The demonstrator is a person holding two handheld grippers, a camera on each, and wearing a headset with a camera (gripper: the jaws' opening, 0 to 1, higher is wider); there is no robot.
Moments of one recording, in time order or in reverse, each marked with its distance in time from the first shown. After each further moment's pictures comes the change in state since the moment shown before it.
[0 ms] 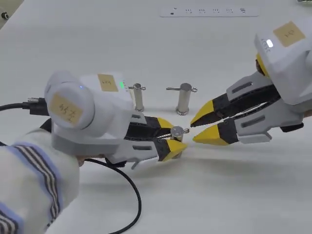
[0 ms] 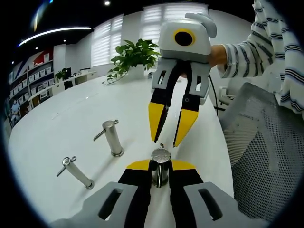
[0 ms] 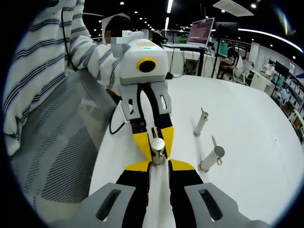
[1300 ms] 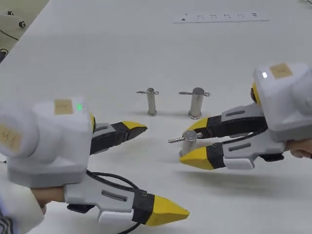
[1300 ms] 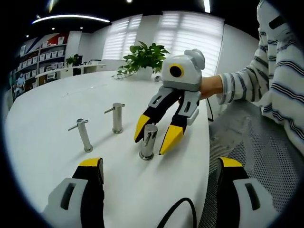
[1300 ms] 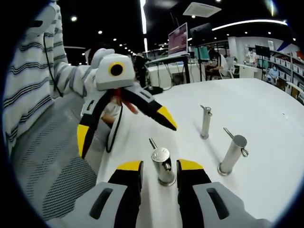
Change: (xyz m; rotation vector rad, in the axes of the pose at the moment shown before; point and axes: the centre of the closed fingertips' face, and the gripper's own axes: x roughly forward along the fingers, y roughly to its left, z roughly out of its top) left arm -0.052 -0.017 -0.019 -0.205 -0.052 0.017; right arm 0.042 0.001 0.008 0.221 -0.205 -0.005
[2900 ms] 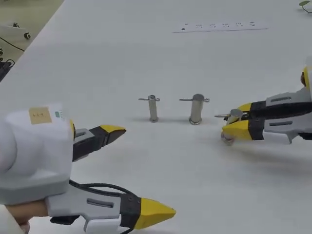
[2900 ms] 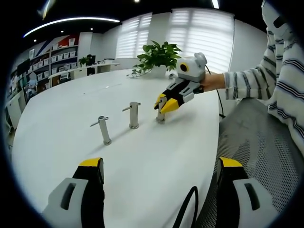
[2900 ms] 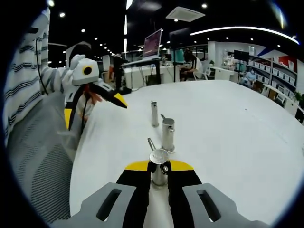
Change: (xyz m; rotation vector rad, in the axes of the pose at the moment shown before) left arm -0.024 0.011 -0.003 0.018 0.033 0.143; right arm -0.080 -0.068 -0.021 0.006 -0.012 -0.252
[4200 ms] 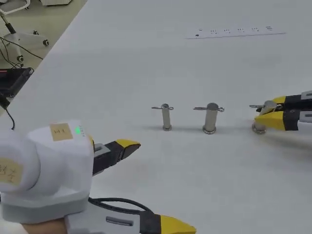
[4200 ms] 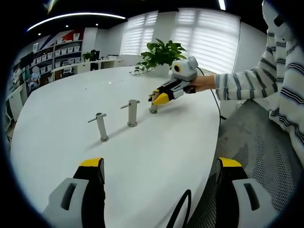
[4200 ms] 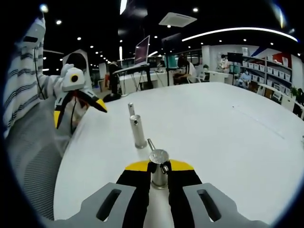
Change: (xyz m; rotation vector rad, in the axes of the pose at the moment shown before) left arm 0.002 -0.007 0.002 -0.052 0.014 0.014; right arm -0.005 -0.045 -0.005 0.039 -0.072 -0.011
